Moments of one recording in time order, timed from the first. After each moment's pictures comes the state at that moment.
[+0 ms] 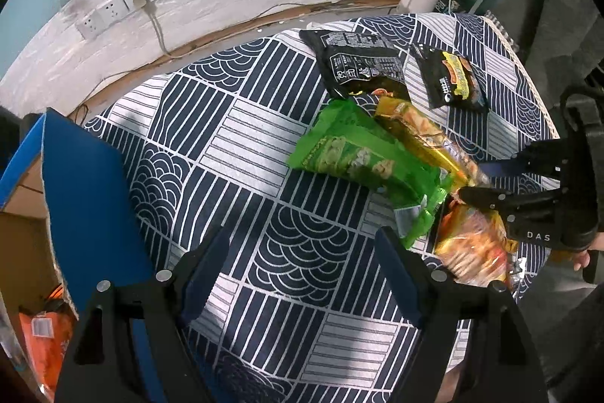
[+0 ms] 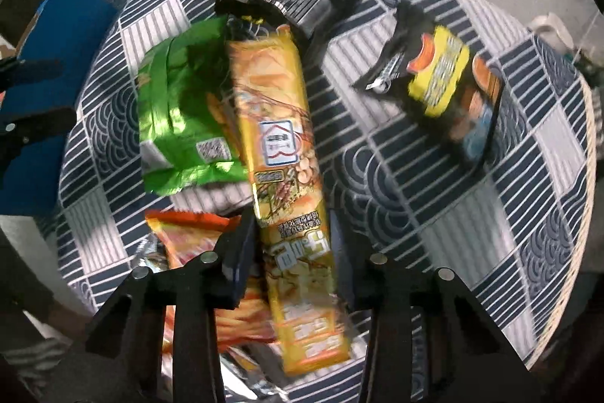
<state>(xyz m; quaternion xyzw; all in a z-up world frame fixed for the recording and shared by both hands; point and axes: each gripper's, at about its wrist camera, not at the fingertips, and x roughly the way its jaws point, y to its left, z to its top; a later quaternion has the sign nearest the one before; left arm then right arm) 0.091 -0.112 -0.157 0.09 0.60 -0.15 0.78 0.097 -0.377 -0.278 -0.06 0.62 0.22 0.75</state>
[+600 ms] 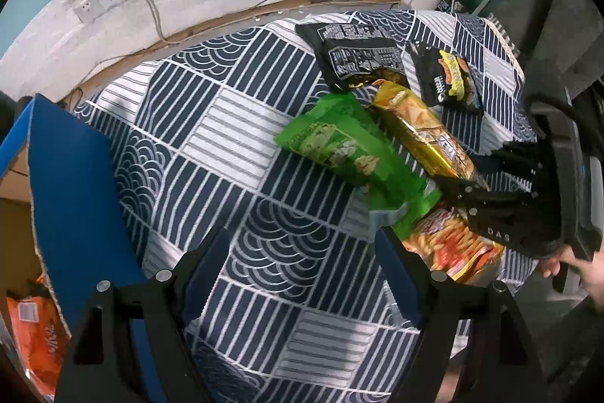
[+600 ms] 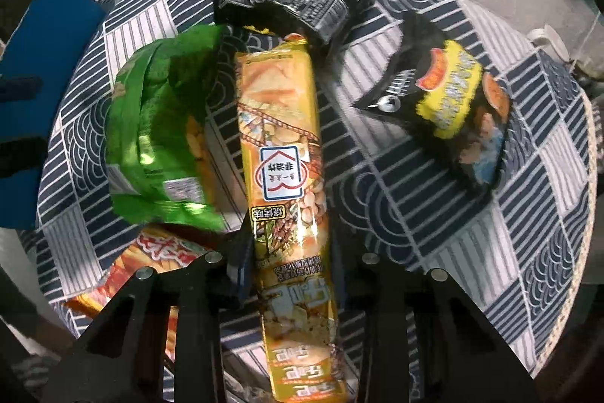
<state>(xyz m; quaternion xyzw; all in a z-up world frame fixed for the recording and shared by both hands) 0.093 -0.123 -0.162 0.06 0.63 -0.15 0.76 0.112 -0.356 -0.298 -0.07 0.60 0.21 0.77</state>
